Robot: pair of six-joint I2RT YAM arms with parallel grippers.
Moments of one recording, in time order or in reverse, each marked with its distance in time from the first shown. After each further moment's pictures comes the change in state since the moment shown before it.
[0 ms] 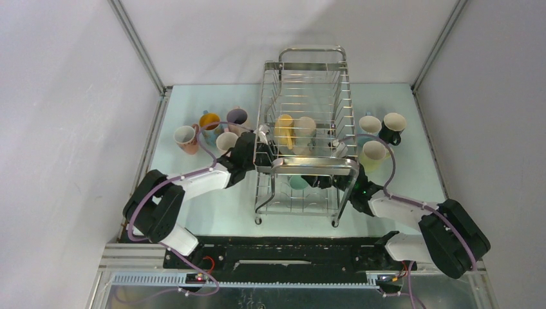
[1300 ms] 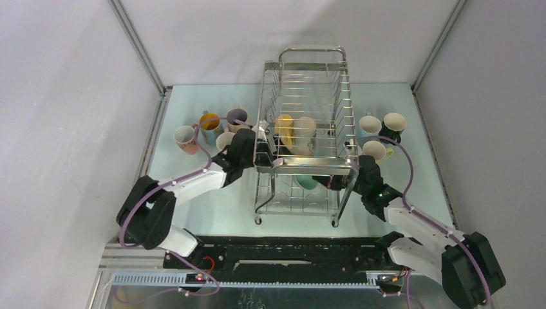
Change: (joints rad) left arm 0.008 -0.060 0.025 -0.059 0.048 0.034; right arm -0.105 -0.228 0.001 -0.263 -0.110 0.154
